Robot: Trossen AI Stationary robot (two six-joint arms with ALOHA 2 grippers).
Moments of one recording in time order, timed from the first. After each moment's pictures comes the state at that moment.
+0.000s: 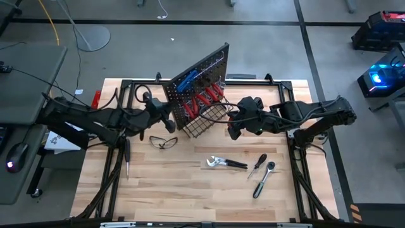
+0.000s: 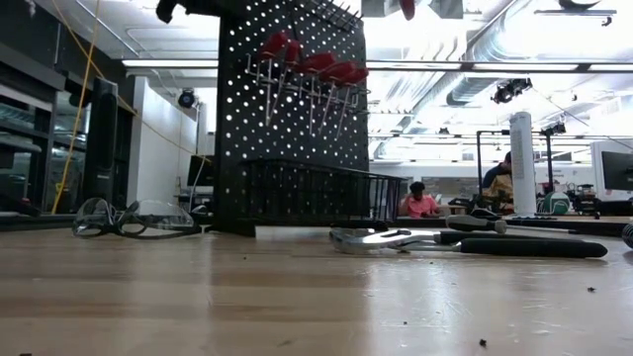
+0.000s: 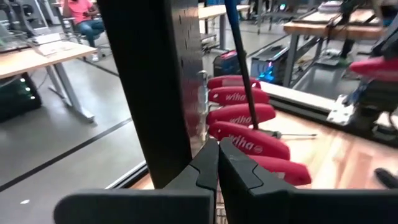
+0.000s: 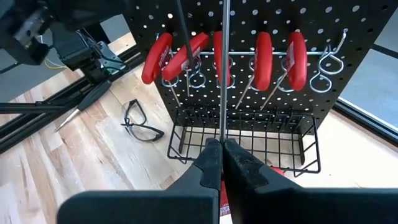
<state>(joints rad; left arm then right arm) -0.18 1.06 0.93 -0.18 -0.91 -0.21 0.23 1.42 1.56 -0.94 0.63 0.74</state>
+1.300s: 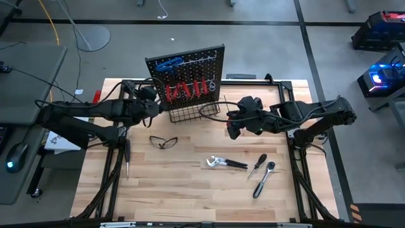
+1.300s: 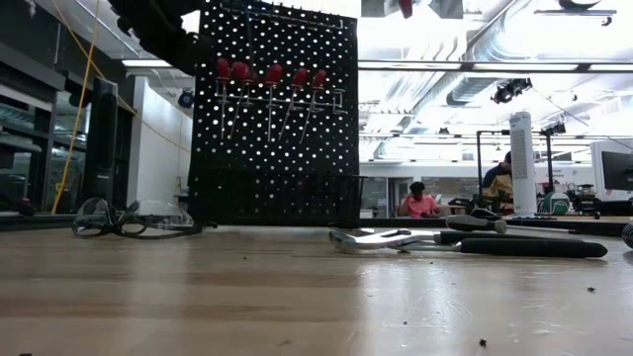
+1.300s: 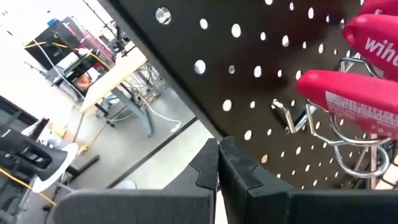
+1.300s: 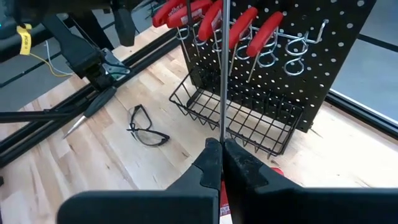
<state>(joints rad) 0.06 1.06 0.93 -0.69 -1.19 -0.21 0.23 1.42 1.56 -0.92 0.63 0.76</state>
